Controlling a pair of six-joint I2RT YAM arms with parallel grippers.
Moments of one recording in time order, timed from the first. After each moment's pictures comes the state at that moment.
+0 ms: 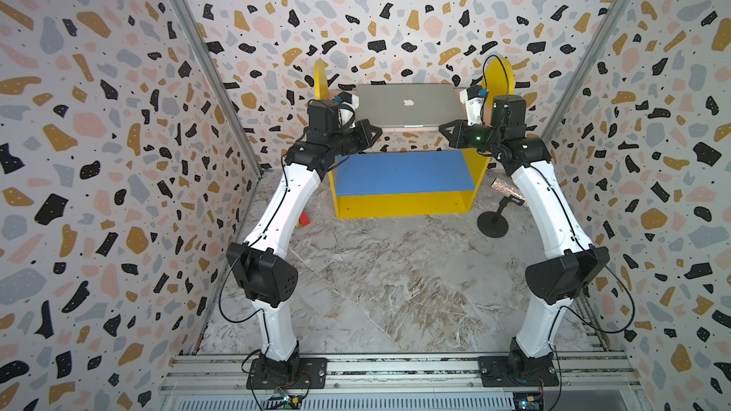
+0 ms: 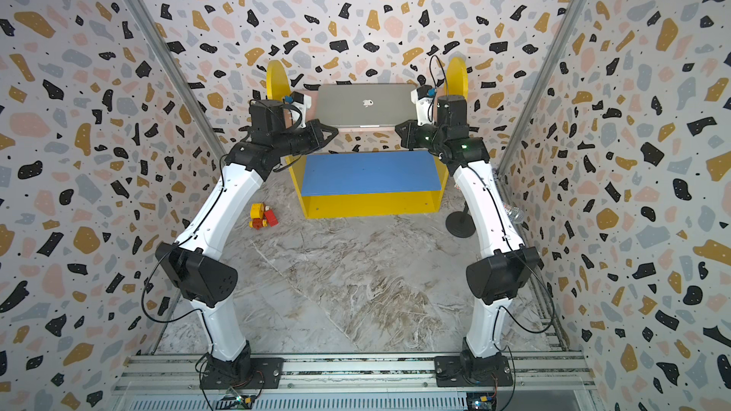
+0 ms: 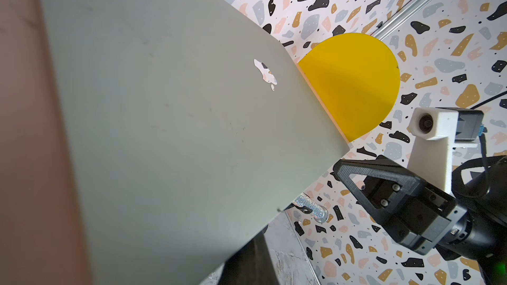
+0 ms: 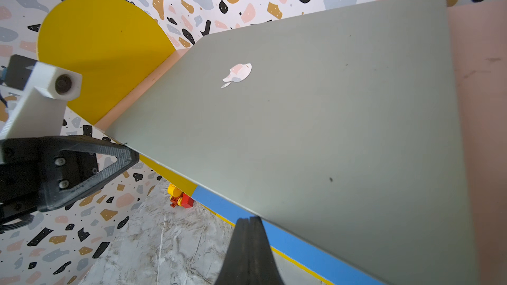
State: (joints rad) left arm -0.31 1.90 2.14 -0.52 0.51 -0.58; right arm 0.27 1.89 2.23 -0.66 -0.46 0.22
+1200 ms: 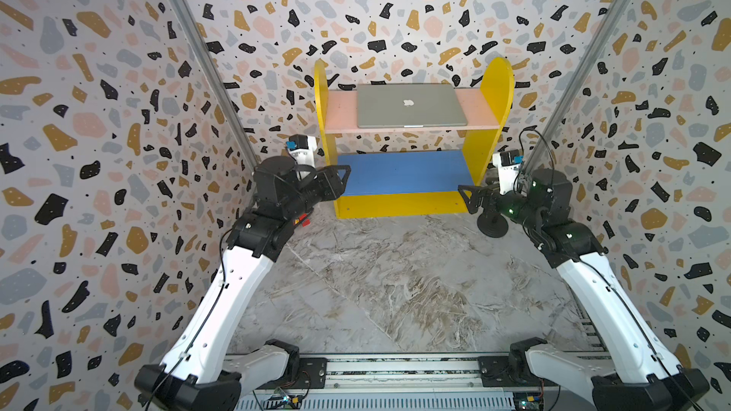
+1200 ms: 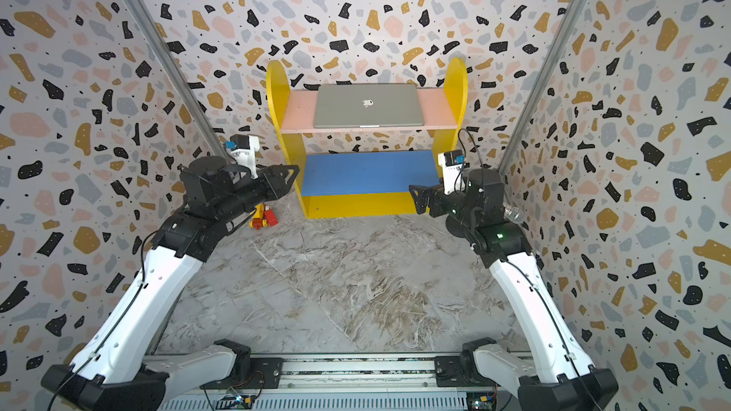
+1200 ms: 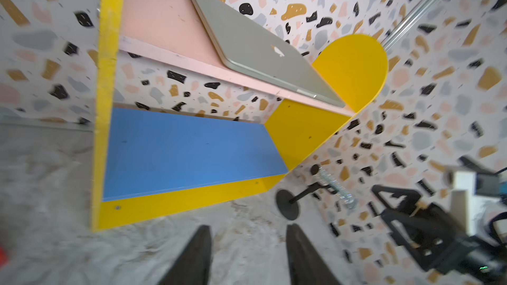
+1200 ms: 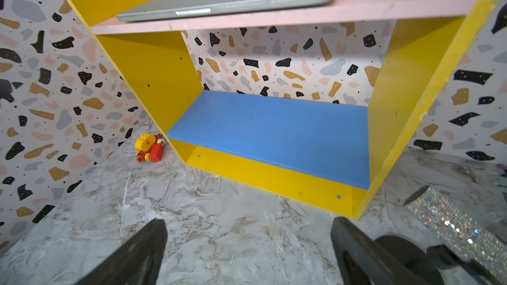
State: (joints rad) left arm -0.30 1.10 1.31 -0.42 0.24 -0.49; right arm 0.27 1.06 1.17 -0.41 -0.28 0.10
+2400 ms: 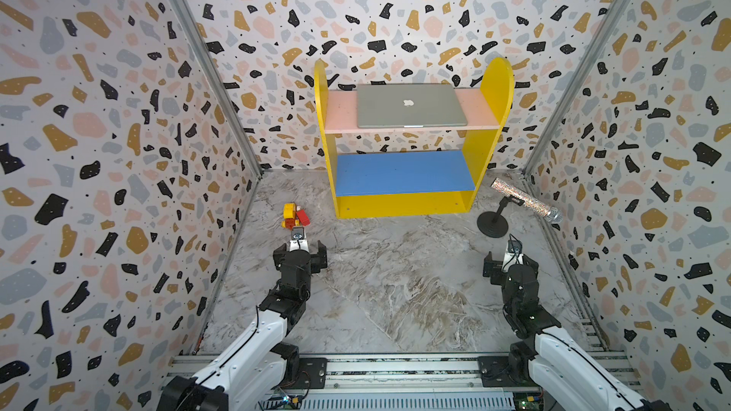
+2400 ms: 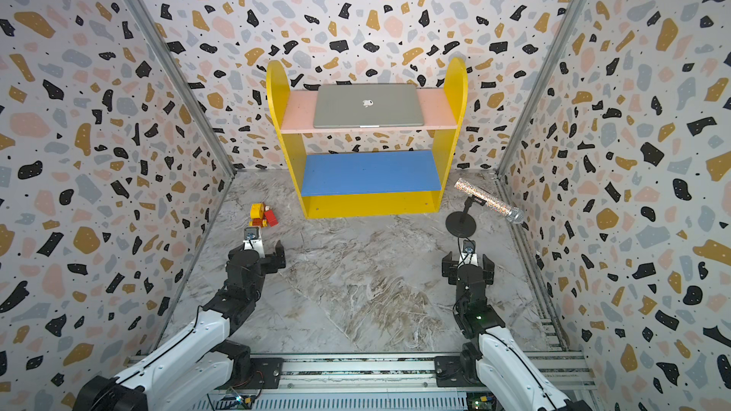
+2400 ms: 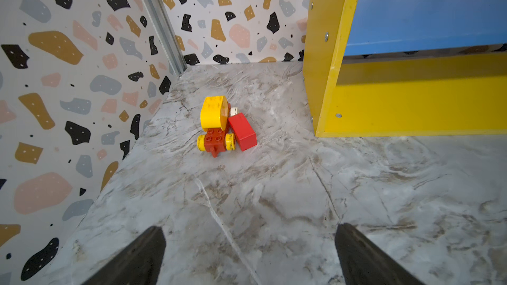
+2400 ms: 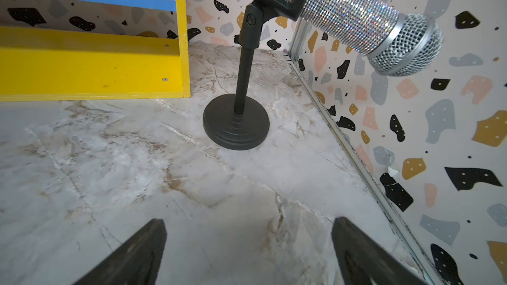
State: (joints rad) left arm -0.27 0.92 0.29 0.24 -0.43 -0.06; right arm 0.27 0.75 0.14 0.26 0.48 -0.02
